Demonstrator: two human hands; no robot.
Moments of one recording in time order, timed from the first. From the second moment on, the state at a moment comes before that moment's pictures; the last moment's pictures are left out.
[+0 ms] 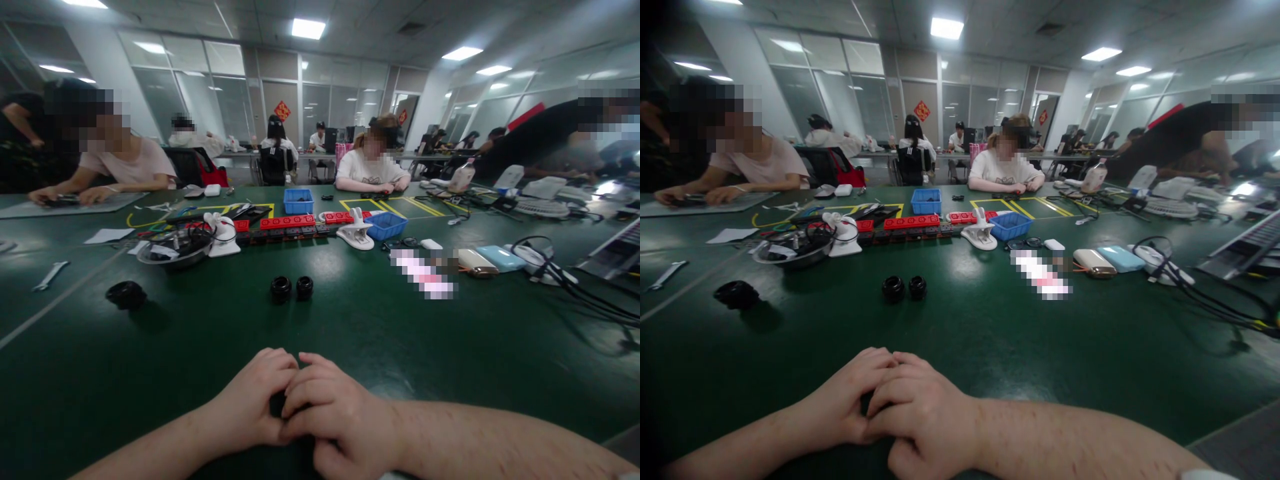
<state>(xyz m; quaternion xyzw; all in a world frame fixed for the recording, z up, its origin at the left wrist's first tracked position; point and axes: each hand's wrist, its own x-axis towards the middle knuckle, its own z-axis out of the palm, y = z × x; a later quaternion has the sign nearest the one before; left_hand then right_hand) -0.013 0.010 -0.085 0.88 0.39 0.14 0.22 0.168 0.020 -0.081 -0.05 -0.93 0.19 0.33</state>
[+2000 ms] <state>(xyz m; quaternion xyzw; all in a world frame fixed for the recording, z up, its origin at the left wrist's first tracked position) -0.026 0.013 -0.100 0.90 0.36 0.20 0.16 0.172 0.025 -0.081 -0.05 -0.94 0.16 0.29</state>
